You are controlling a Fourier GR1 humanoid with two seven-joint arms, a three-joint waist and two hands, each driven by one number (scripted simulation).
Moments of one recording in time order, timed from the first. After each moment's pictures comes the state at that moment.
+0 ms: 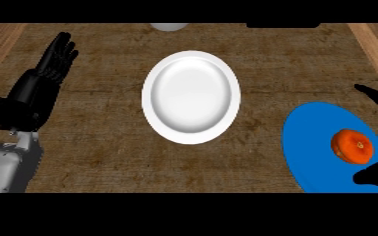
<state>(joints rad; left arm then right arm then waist) -0.26 0.43 -0.04 -1.62 0.19 0.06 0.11 -0.04 -1.00 0.17 -1.89 0.03 0.14 0.68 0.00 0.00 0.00</state>
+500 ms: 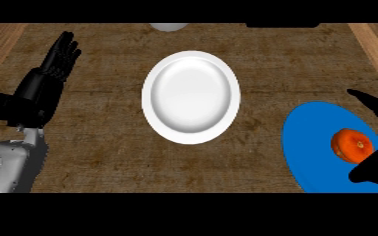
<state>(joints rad) -0.28 0.39 -0.02 -1.57 0.15 0.04 0.09 -0.12 -0.92 0.21 -1.83 0.11 0.30 0.86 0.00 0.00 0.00</state>
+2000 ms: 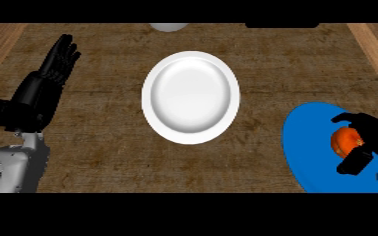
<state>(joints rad) -0.26 0.30 0.06 -1.62 0.07 -0.04 0.11 -0.12 -0.64 0.13 -1.41 0.55 0.37 0.58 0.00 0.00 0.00</state>
